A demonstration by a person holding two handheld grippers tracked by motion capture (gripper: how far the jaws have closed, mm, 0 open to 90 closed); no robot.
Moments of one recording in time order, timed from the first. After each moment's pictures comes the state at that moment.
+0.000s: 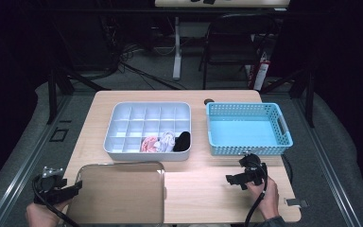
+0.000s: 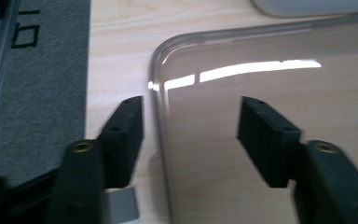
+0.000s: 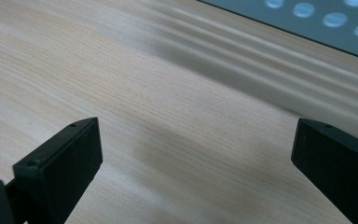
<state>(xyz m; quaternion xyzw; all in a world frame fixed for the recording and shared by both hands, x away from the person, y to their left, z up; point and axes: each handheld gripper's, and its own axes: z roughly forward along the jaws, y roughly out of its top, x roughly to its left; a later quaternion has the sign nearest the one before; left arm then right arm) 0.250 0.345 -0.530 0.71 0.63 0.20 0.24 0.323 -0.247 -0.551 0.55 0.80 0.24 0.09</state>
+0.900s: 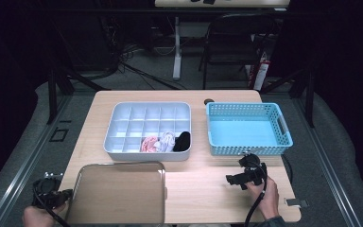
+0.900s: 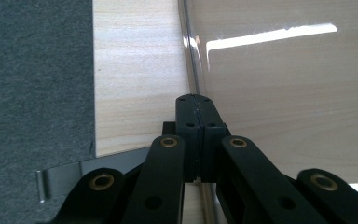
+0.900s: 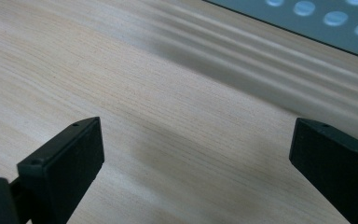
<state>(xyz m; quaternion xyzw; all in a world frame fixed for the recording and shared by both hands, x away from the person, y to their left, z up) 0.257 0.356 -0.552 0.72 0.65 0.13 0.18 0.324 -0.247 -0.552 0.54 0.80 0.23 0.09</state>
